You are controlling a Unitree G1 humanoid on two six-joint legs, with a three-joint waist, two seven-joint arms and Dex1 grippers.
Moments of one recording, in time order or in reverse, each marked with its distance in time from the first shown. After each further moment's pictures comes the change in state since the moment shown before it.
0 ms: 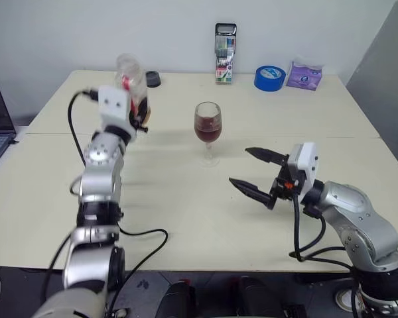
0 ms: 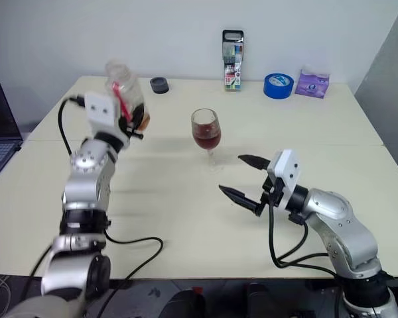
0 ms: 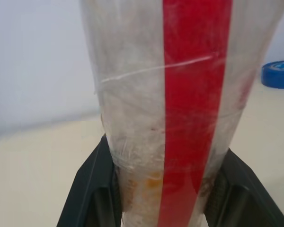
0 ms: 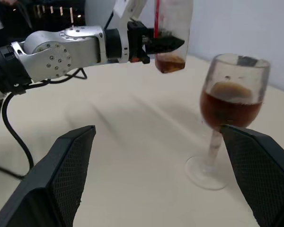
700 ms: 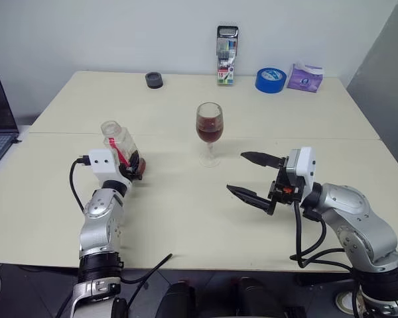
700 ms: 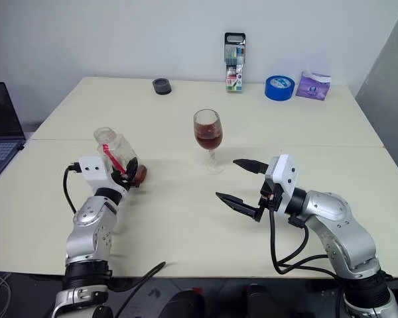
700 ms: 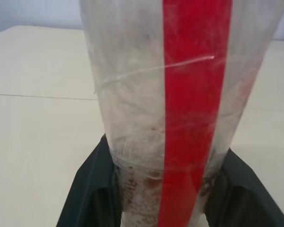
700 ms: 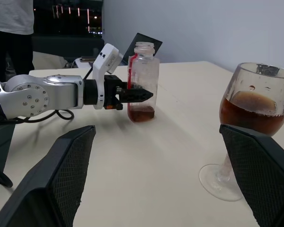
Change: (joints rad) left arm 0.242 -0.056 0.045 -0.011 -0.096 -0.080 -0.005; right arm -0.019 0.011 0.016 0.018 -0.002 -0.017 0.008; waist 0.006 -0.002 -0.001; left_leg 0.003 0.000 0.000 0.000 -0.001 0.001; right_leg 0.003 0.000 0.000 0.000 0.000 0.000
